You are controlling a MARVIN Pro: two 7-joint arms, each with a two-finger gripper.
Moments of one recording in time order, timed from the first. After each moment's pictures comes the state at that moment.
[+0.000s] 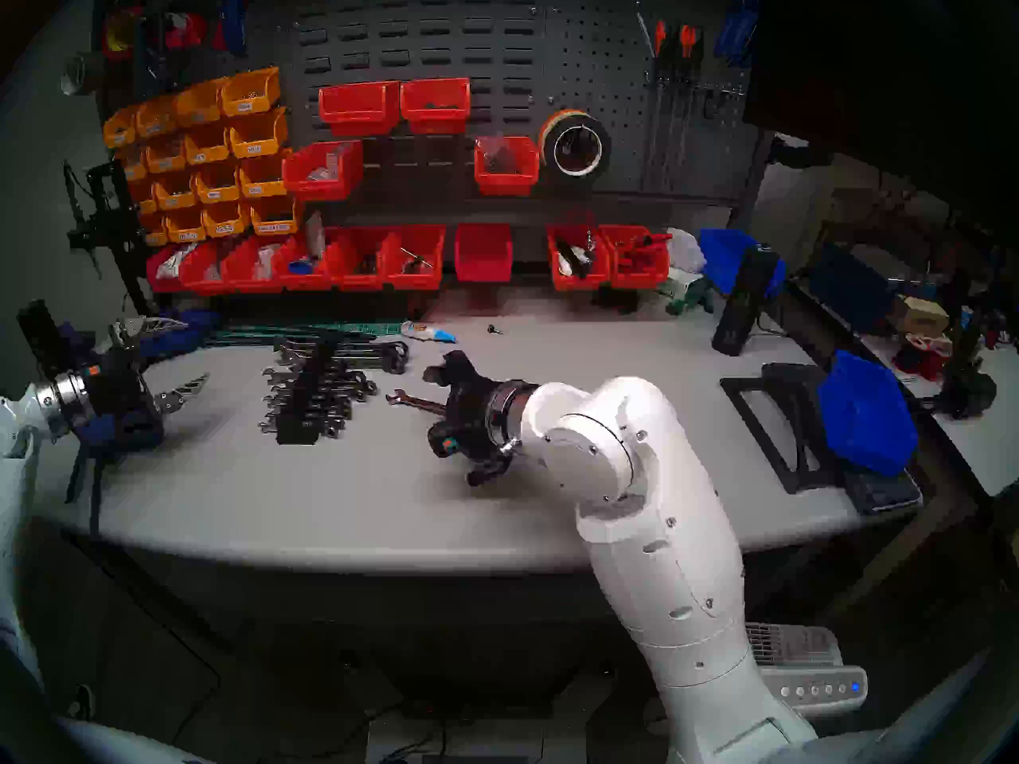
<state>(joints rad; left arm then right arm) 1.65 -0.76 -2.11 -1.41 -0.19 -0.50 -1.05 -1.45 -1.41 1.22 -2.07 -1.20 -0.33 1.05</state>
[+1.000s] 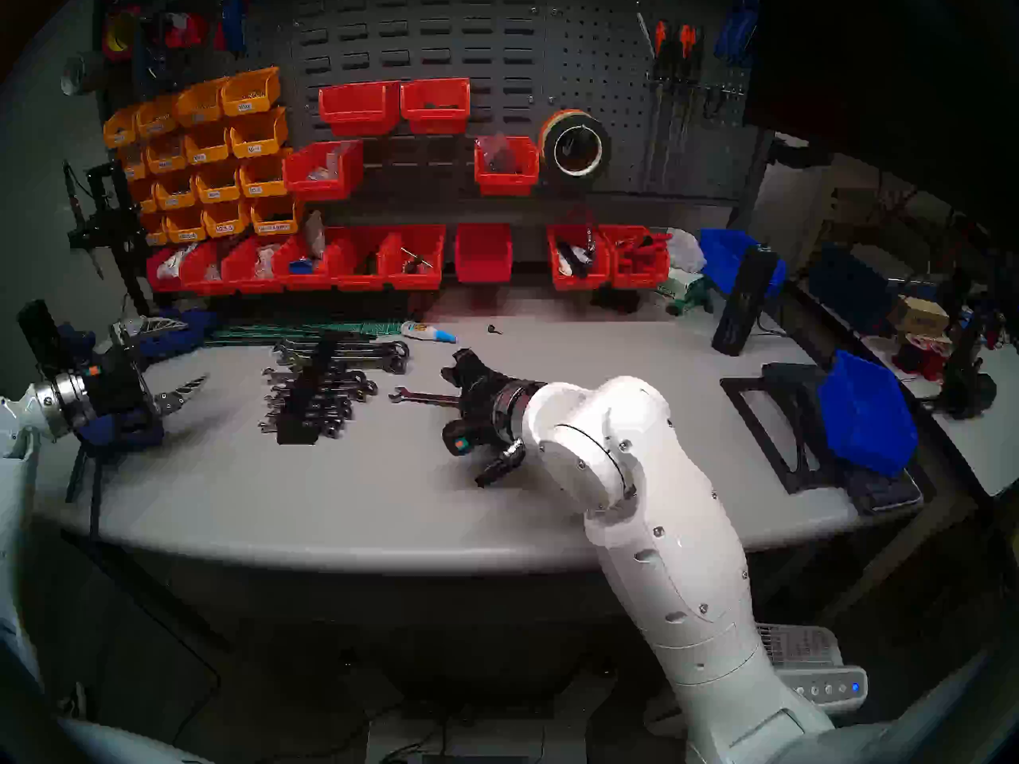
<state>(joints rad) 1.65 -0.76 -2.11 -1.41 -0.19 -0.50 -1.05 -1.43 -1.36 1.20 -2.06 -1.33 -0.30 0.98</state>
